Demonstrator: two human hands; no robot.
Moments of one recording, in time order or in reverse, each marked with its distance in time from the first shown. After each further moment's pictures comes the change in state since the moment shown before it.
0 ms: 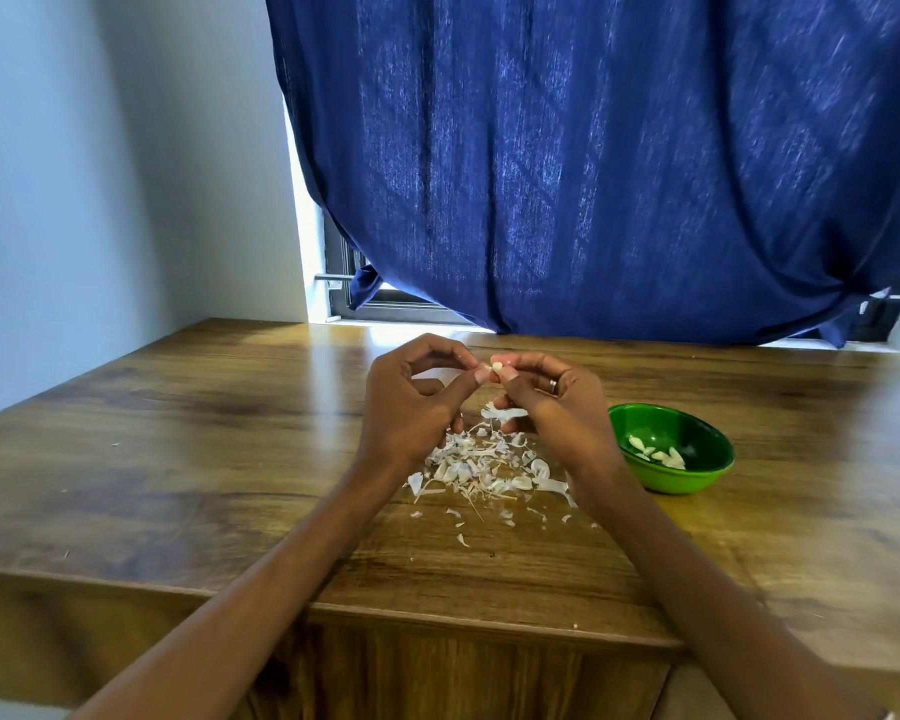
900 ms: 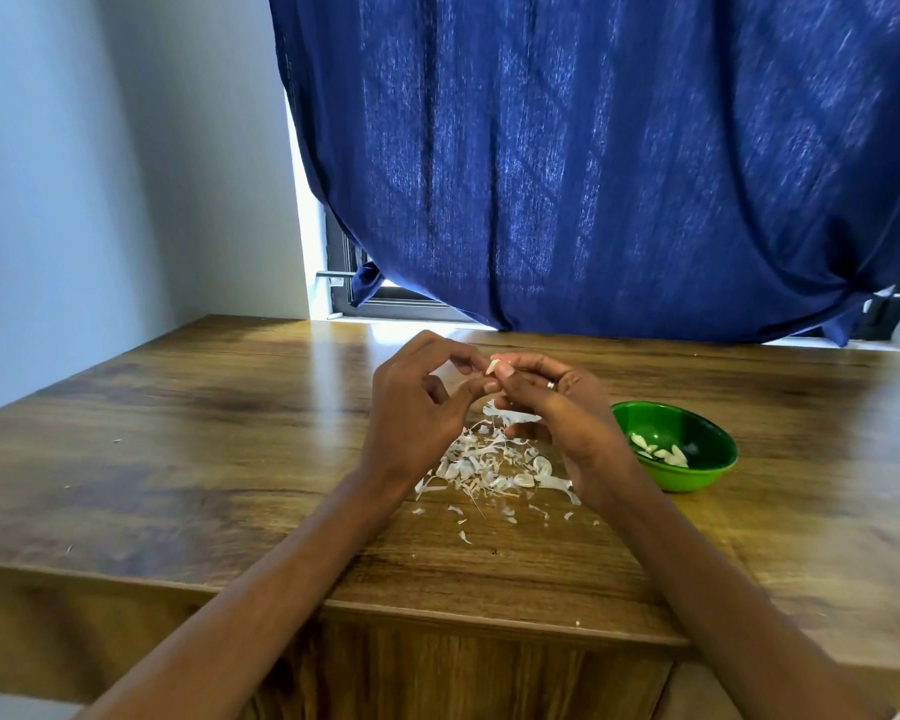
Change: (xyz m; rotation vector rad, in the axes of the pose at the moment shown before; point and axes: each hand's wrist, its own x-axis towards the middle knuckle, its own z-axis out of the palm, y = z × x) left_hand 0.001 -0.013 -0.001 0.266 0.002 0.344; right_hand -0.002 -0.005 -0.004 0.087 -0.094 0.132
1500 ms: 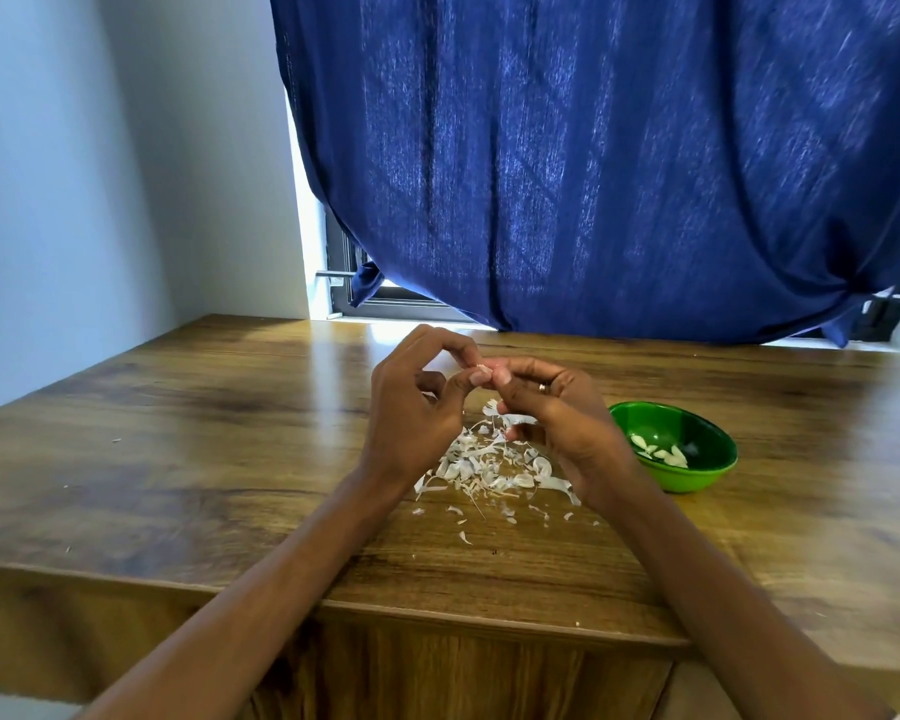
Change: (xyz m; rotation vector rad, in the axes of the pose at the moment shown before) left_hand 0.001 0.007 -0.001 -0.146 0.009 -0.018; right_hand -0.002 -0.001 0.000 -0.020 -0.093 -0.013
